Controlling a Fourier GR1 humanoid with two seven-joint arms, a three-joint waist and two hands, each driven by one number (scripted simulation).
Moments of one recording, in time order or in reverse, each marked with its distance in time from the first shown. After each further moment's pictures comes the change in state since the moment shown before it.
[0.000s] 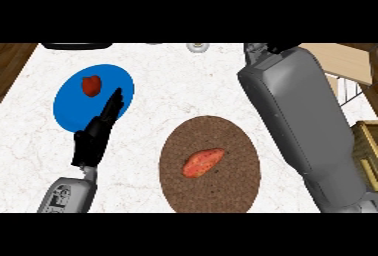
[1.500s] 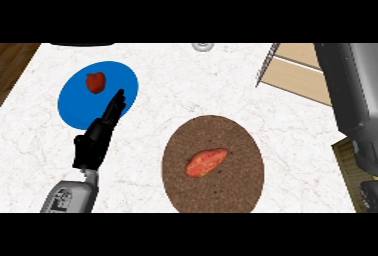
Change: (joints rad) left arm 0.020 -0.026 0.005 -0.035 -0.026 -0.025 0.000; right arm -0.029 -0.218 -0.261 0.353 0.094 -0.193 -0.278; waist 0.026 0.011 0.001
